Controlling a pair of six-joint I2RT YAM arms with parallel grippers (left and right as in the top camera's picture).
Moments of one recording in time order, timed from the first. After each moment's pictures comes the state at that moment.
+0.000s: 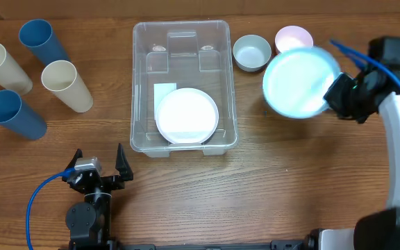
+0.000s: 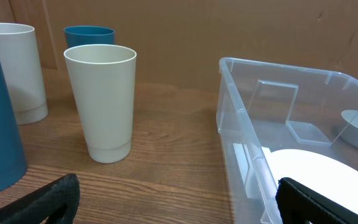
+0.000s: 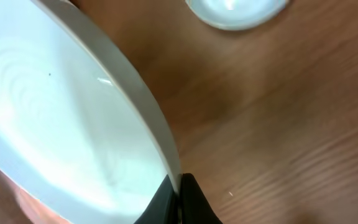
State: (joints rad) left arm 0.07 0.01 0.01 -0.08 -0.01 -0.13; right arm -0.18 1.57 1.55 -1.22 -0.17 0.51
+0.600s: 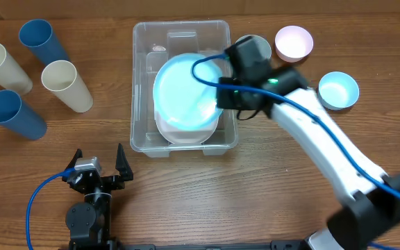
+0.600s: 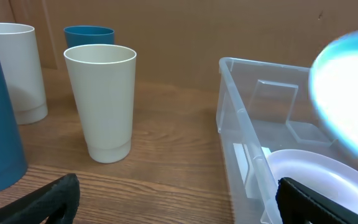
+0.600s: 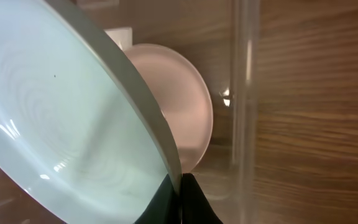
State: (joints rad) left arm 0.07 0.01 0.01 -0.08 -0.01 -0.13; right arm 0.52 1.75 1.61 -0.99 -0.06 0.55
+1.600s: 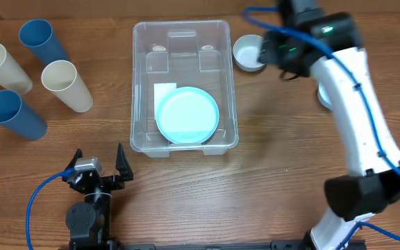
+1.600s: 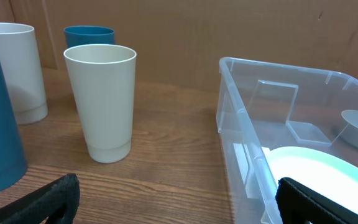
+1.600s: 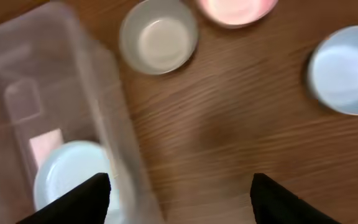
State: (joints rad) left arm 0.07 0.01 0.01 -0.08 -0.01 -0.13; right arm 0.21 1.89 2.12 -1.37 0.10 0.56
